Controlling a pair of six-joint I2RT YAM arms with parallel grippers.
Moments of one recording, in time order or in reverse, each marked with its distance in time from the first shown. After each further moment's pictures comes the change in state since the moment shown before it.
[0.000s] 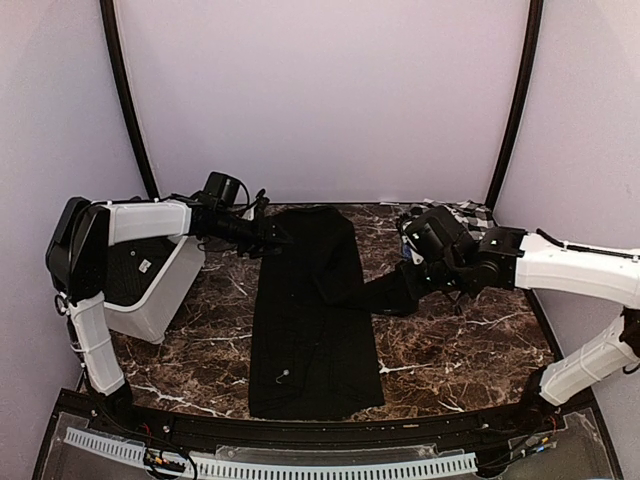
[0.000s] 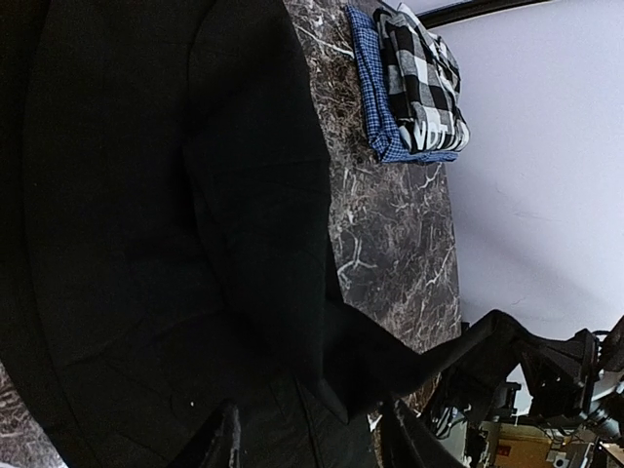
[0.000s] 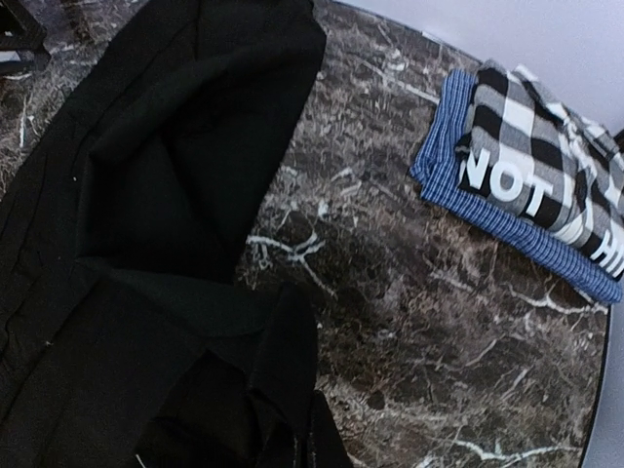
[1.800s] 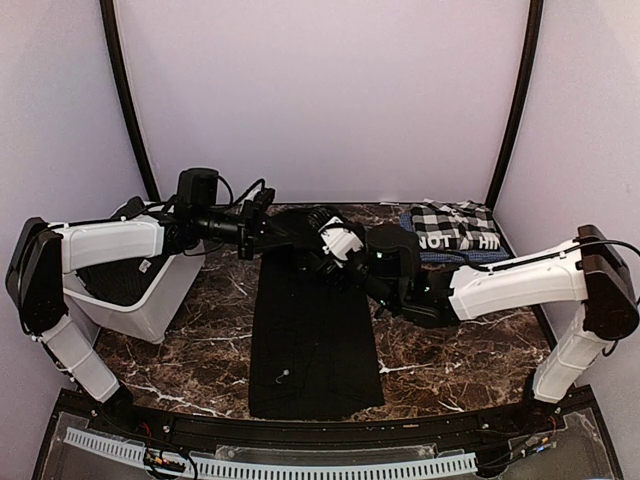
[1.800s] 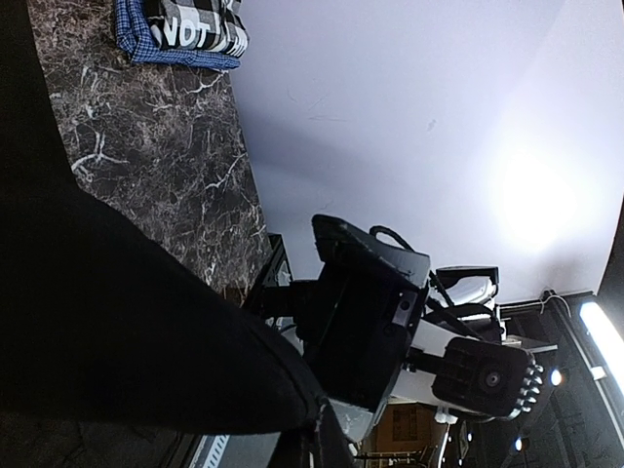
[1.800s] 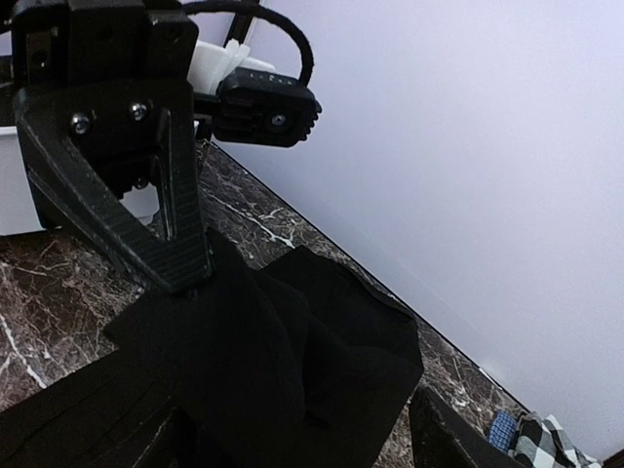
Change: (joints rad) left arm -0.074 -0.282 -0.259 0.391 0.391 -0.417; right arm 0.184 0.306 -0.043 1.048 0.006 -0.647
